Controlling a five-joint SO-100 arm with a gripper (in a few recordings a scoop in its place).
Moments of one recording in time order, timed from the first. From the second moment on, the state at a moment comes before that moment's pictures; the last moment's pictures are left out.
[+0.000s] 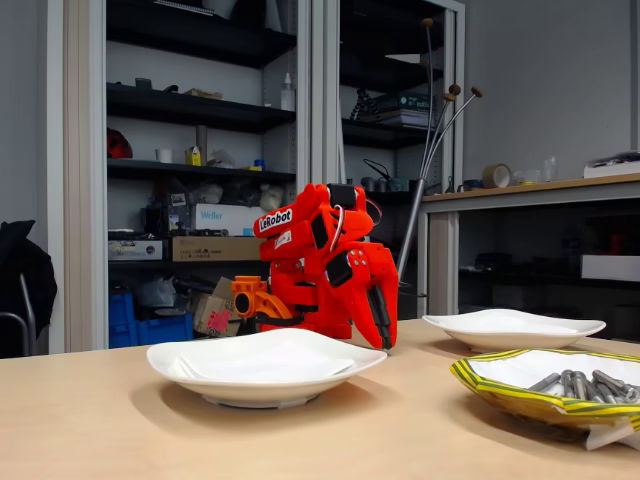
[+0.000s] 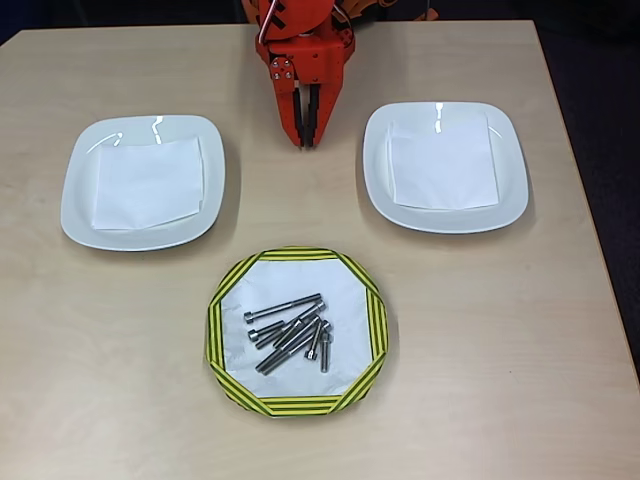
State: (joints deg) arm -1.7 190.0 179.7 74.8 79.4
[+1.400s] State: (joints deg) arm -7.6 190.0 177.6 72.9 73.8
